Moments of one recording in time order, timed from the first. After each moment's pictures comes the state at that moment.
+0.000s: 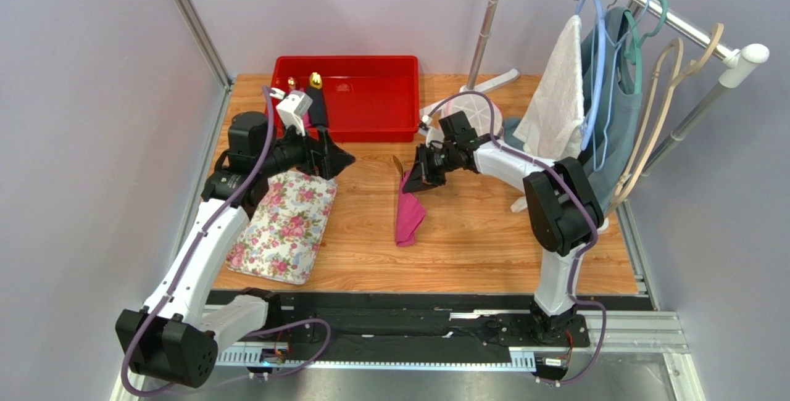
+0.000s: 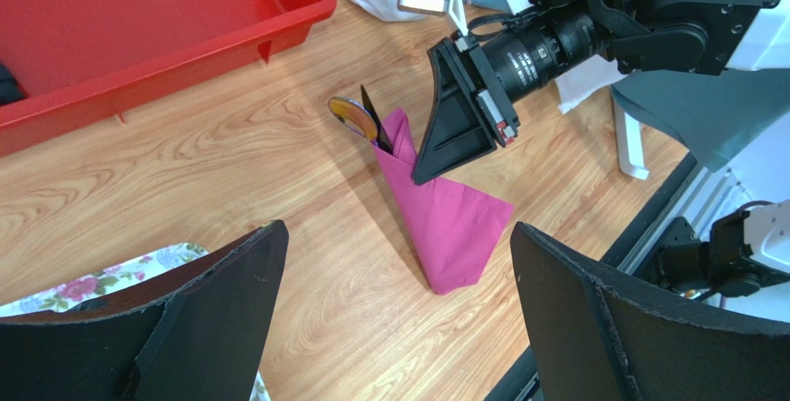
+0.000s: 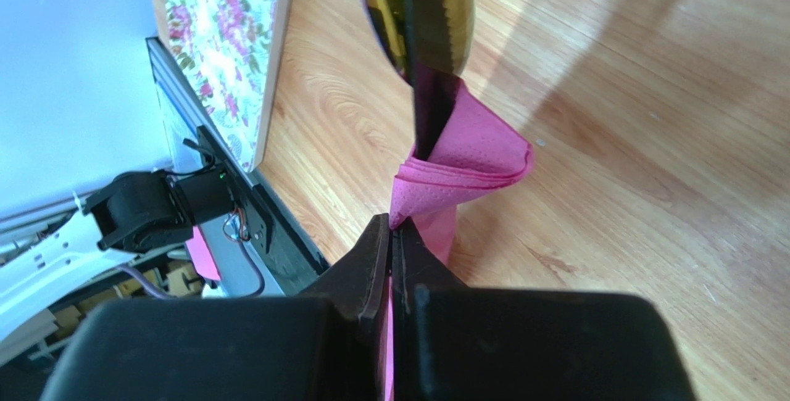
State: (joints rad) left arm -0.20 1.05 1.01 -0.34 0.58 -0.20; right arm 0.47 1.91 1.28 -0.32 -0.71 0.50
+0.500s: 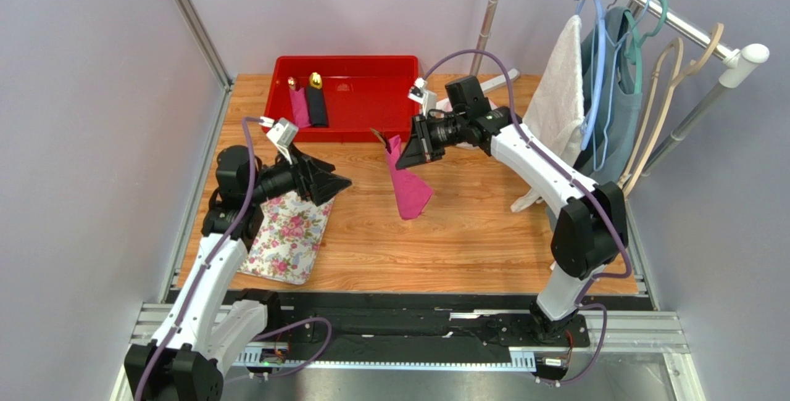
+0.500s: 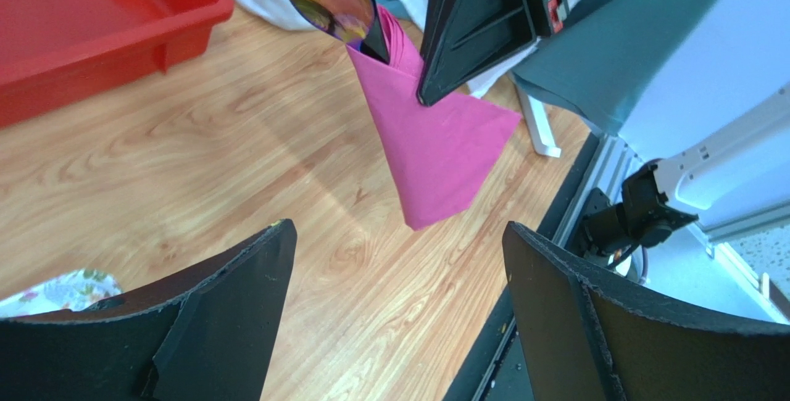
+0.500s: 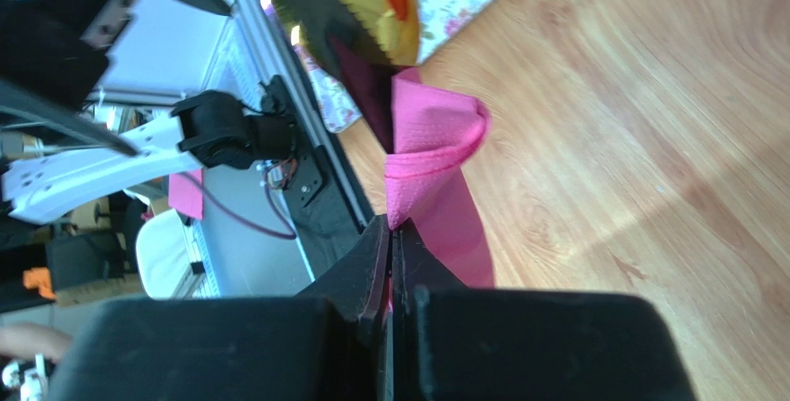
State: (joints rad) left arm -0.10 0.90 0.73 -0.06 0.86 -0.33; right arm 0.49 1.74 1.50 -0.55 -0.84 0.29
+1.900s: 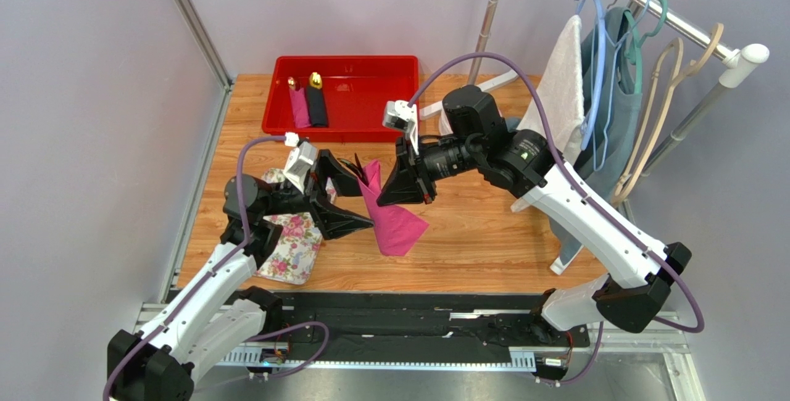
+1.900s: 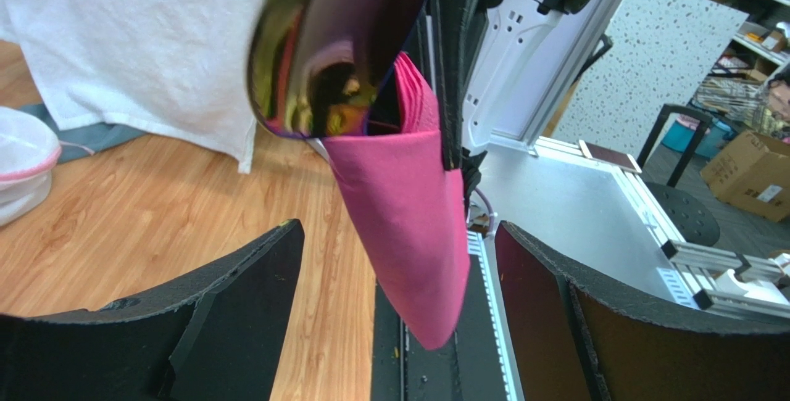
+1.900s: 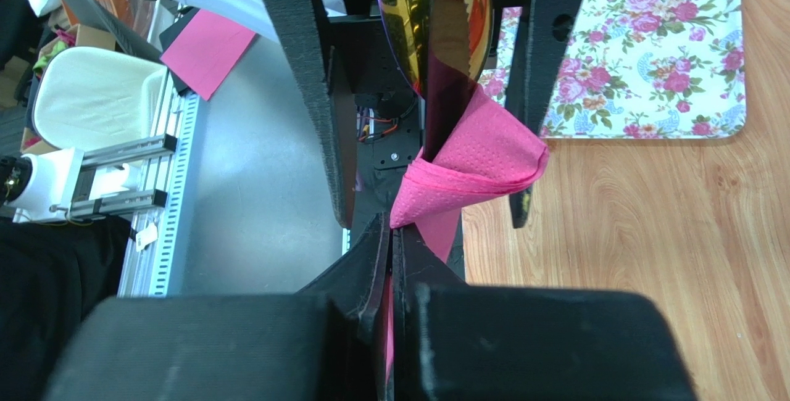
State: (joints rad) left arm -0.41 0.83 0.59 0.65 1.11 -0.63; right arm 0.83 1.40 1.64 -0.72 -0.82 0.05
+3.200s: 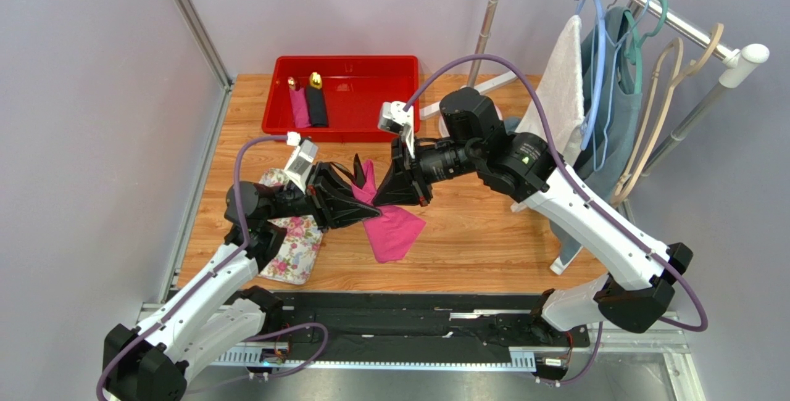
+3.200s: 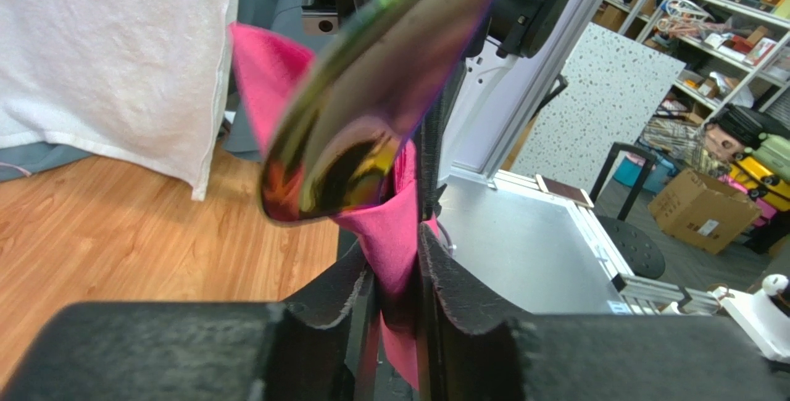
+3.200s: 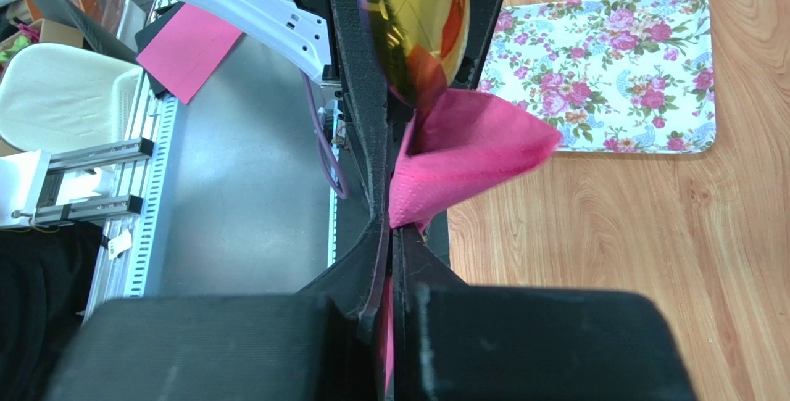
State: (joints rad) left arm -0.49 0.83 0.58 0.75 1.02 -0.78; right arm 0.88 1.39 1.67 -0.72 -0.74 0.03
